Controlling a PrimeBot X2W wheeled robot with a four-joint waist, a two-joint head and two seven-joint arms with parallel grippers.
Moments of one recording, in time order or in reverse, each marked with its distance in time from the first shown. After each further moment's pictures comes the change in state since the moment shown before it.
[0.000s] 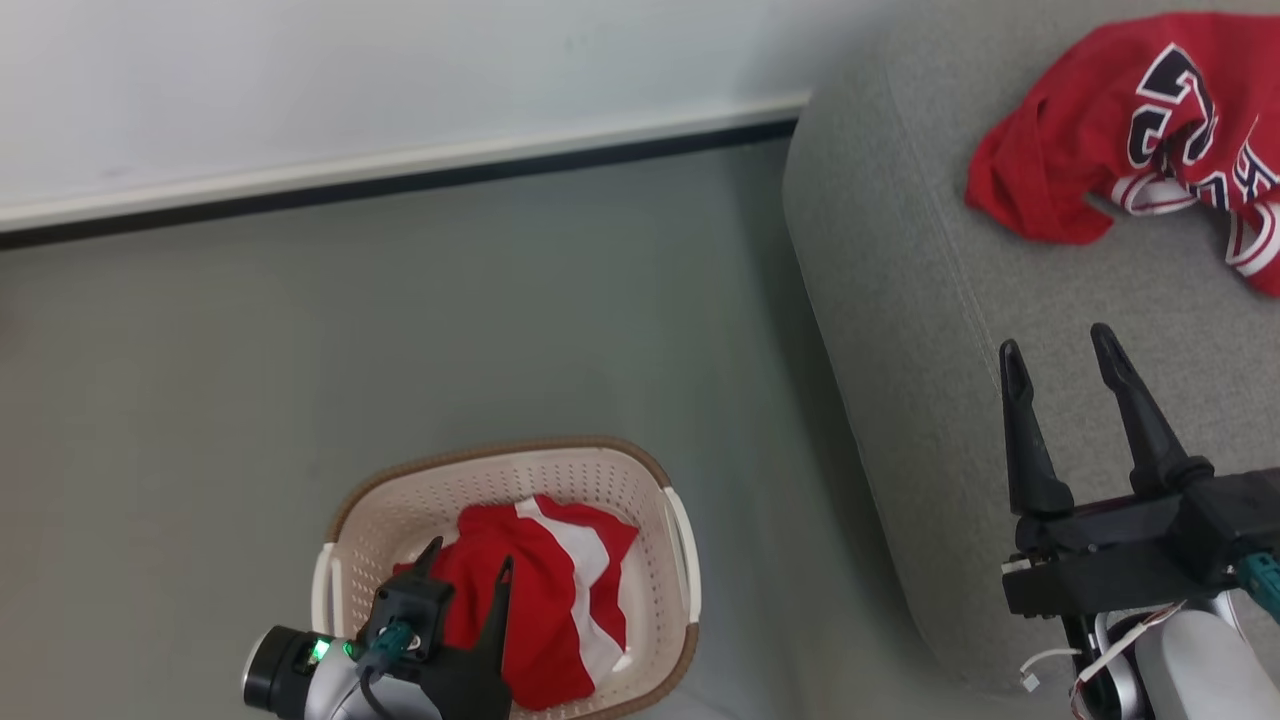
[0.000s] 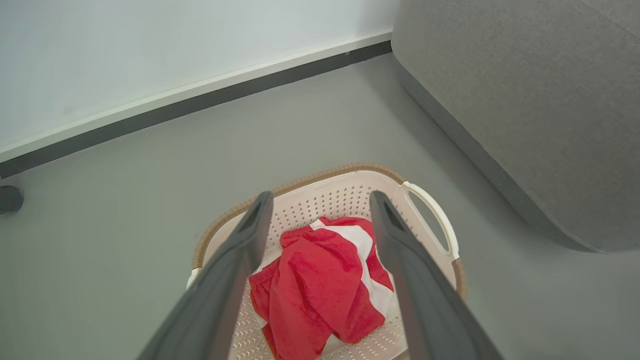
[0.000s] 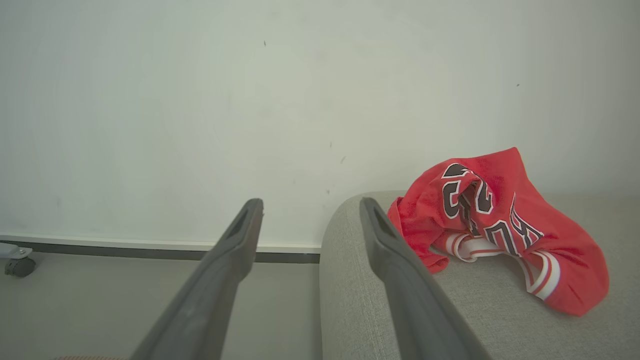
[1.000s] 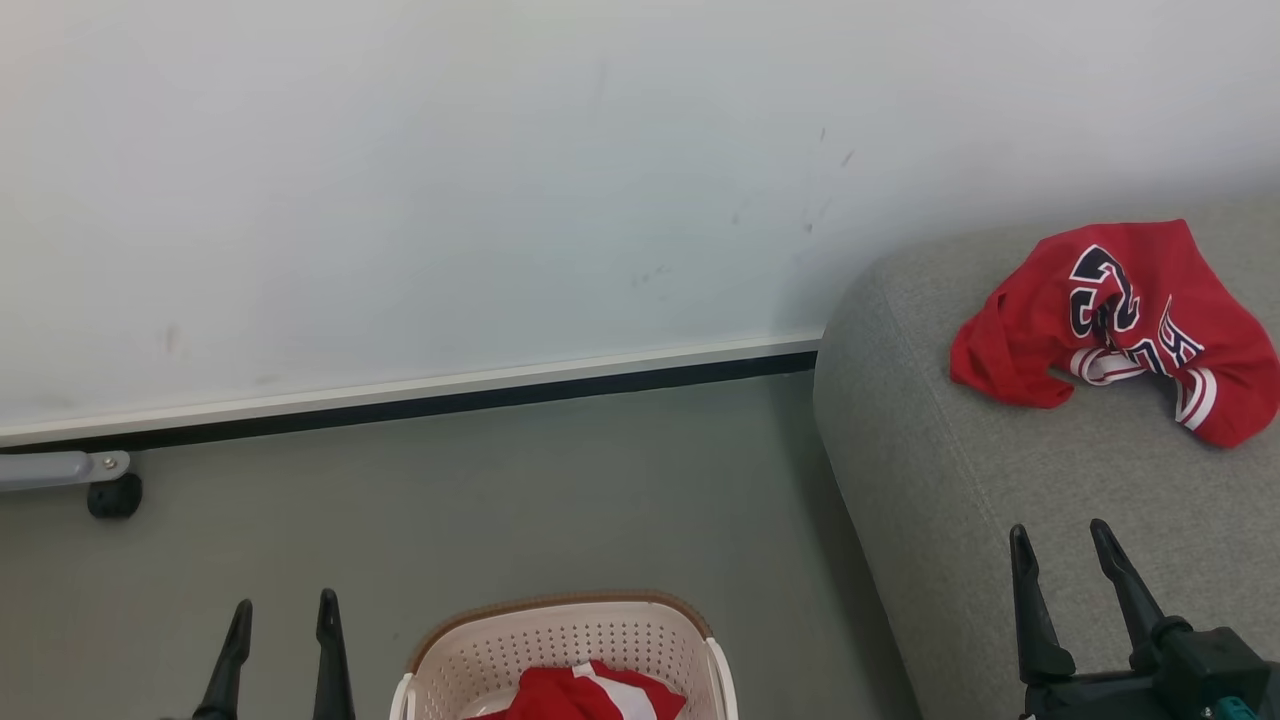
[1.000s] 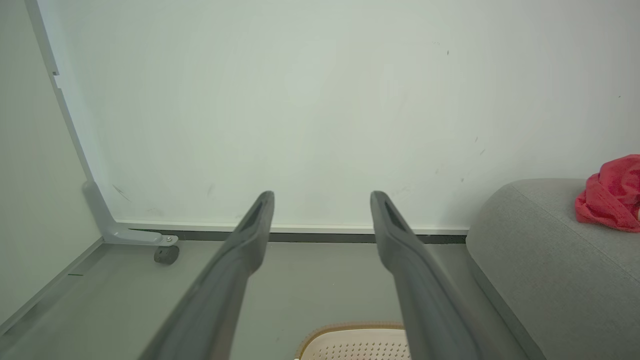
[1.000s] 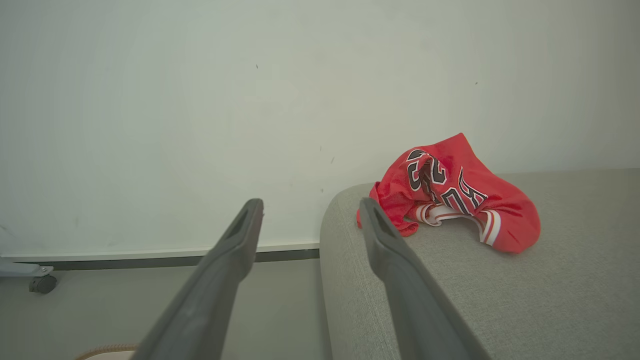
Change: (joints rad) left arm 0.310 0.030 0.255 -0.341 -0.155 0.071 -0.193; right arm 0.227 0.028 -0.026 0.111 0.033 -0.025 -0.035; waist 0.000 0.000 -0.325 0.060
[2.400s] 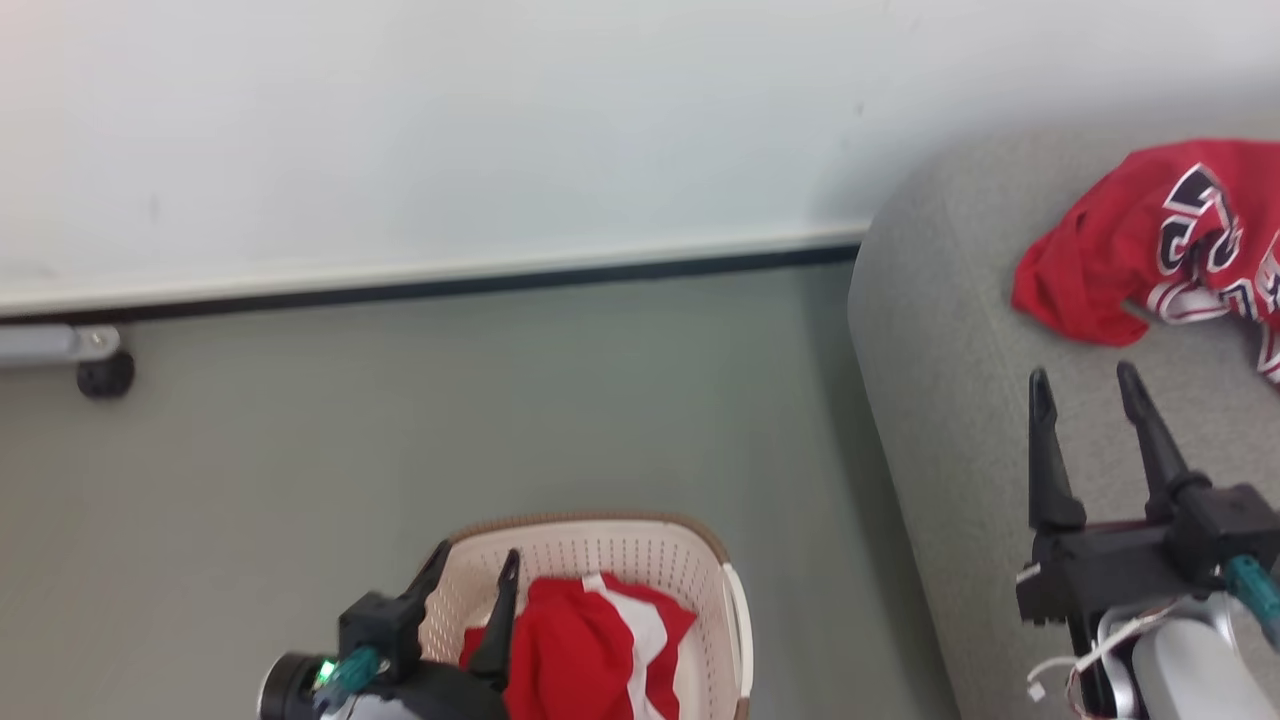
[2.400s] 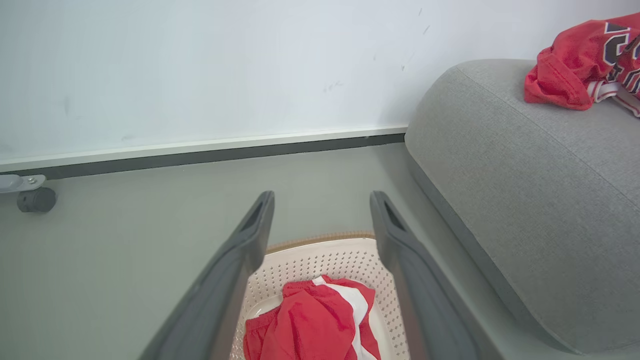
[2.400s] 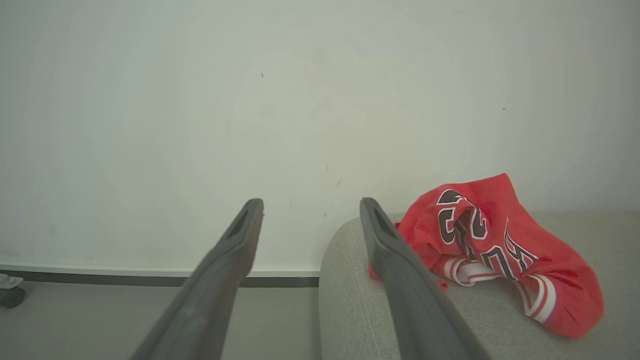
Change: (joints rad) left arm -0.340 -0.086 -0.221 0.487 0.019 -0.147 0.000; right arm -0.262 -0.013 -0.012 0.081 -0.035 -0.013 -0.019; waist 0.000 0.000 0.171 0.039
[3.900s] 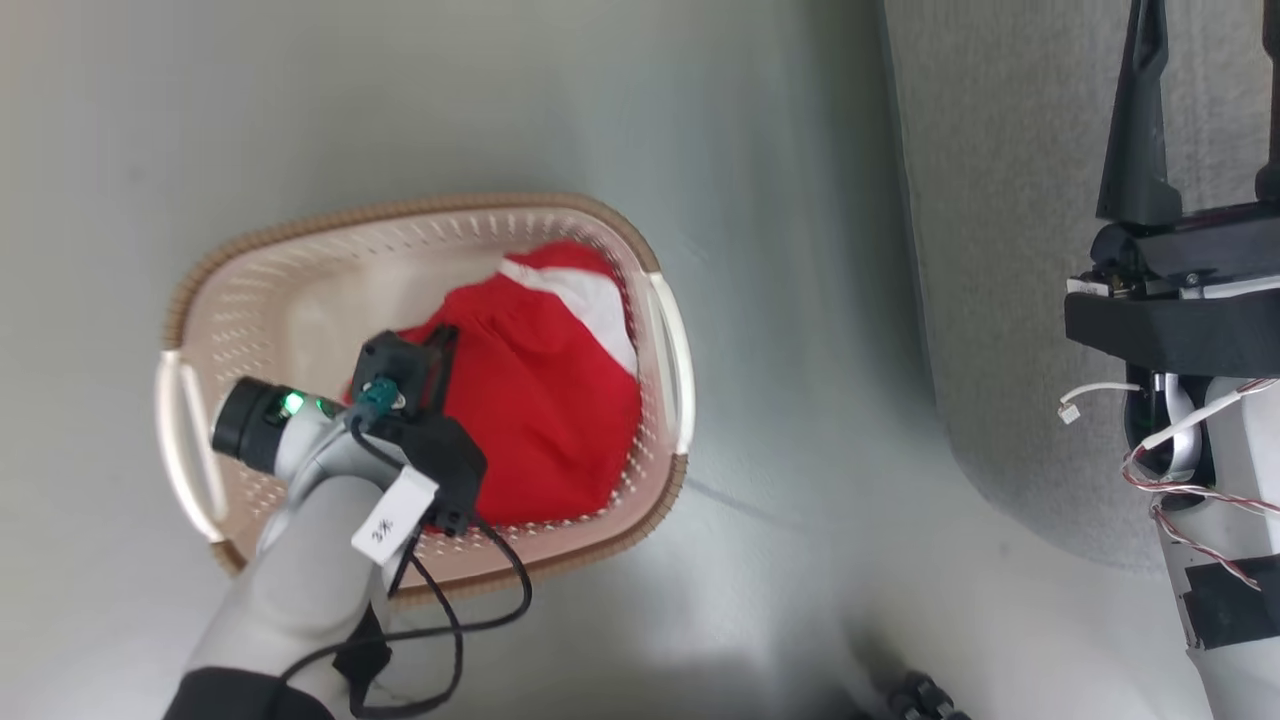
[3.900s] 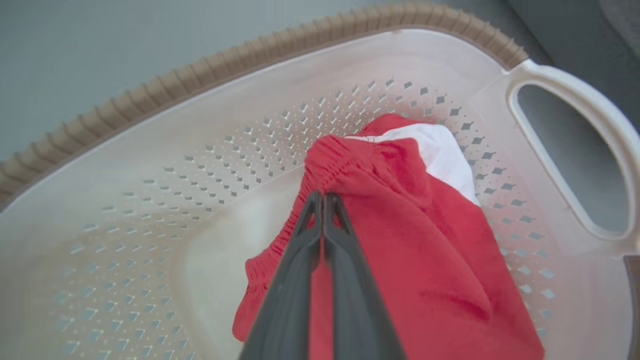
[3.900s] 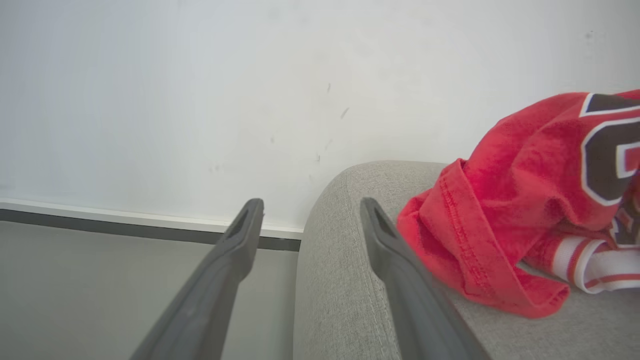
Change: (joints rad) left arm -0.569 0.016 -0.081 0.475 0.172 -0.003 0.017; right arm -0.391 -0.043 0.033 -0.182 -0.014 -0.023 0.000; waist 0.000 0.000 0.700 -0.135
